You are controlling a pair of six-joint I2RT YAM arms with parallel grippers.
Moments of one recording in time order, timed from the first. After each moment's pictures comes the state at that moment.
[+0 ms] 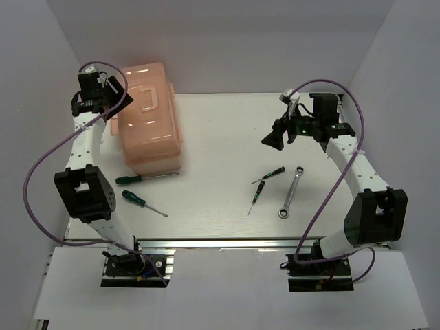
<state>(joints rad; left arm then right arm) 0.18 1.72 1.65 -0.50 0.11 -0.48 0.15 1.48 1.28 -0.41 -0.88 -0.36</state>
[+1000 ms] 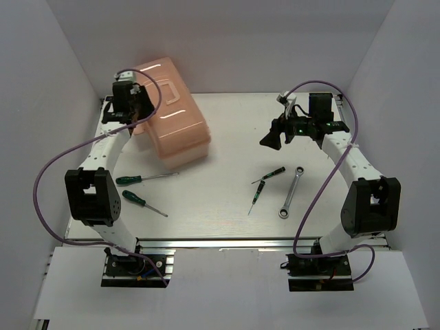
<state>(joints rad) -0.01 1.71 1.48 -0.26 -0.02 -0.29 0.15 1.57 1.29 -0.40 -0.89 -0.33</state>
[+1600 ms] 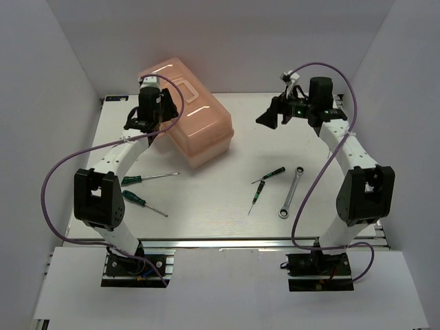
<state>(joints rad) -0.23 1.69 1.36 -0.11 -0.14 -0.36 0.15 1.67 1.44 -0.26 -0.89 -0.13</state>
